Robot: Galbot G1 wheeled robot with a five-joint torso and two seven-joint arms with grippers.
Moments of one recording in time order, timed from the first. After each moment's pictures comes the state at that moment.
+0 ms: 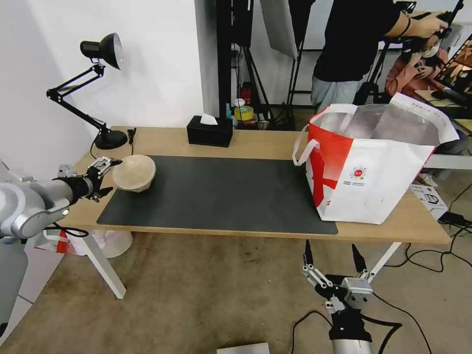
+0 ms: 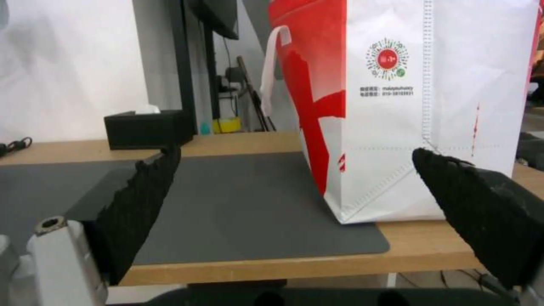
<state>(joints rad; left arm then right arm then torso) 0.90 -0.82 -0.72 -1.84 -2.21 0.44 -0.91 -1.79 0.99 0.09 2.31 0.02 0.28 0.78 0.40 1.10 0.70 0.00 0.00</state>
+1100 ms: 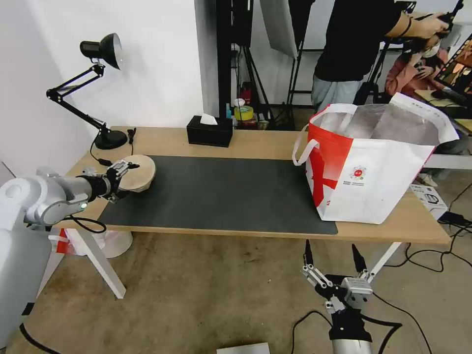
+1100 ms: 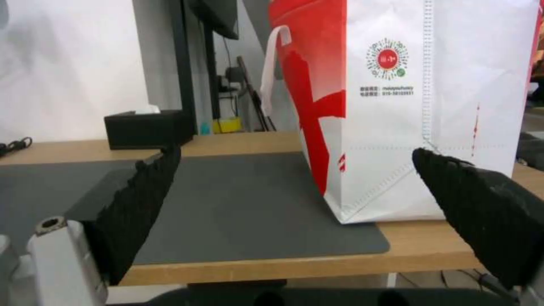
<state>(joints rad) 0.80 -0.87 -0.60 -1.74 -2.22 0.48 -0.96 -1.79 0.99 0.09 2.31 0.02 0.28 0.78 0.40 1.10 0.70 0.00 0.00</state>
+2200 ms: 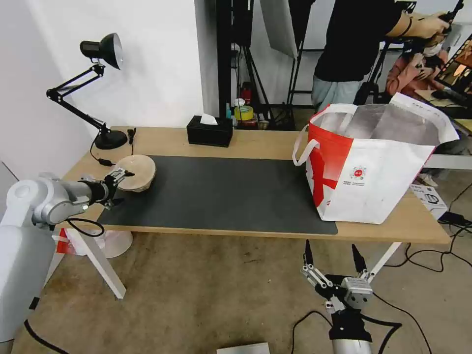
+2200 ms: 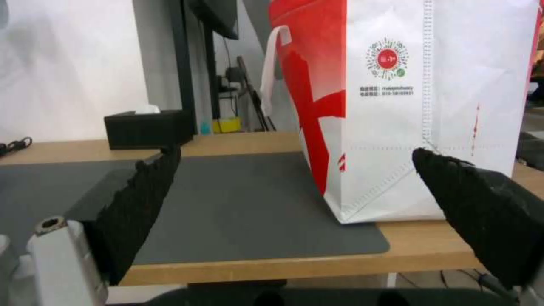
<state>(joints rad) 0.77 -0.89 -0.57 -1.64 -2.16 0.49 -0.97 -1.79 0.99 0.09 2.31 0.02 0.28 0.78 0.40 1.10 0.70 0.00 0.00</state>
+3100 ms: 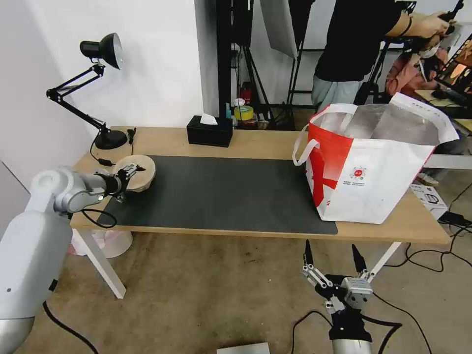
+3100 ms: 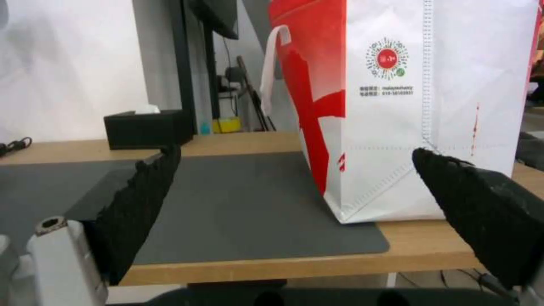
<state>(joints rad) 0.64 -0.93 -0.47 -1.52 -2.12 0.49 -0.95 -1.79 0.99 0.09 2.31 0.02 0.28 0.78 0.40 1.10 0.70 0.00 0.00</state>
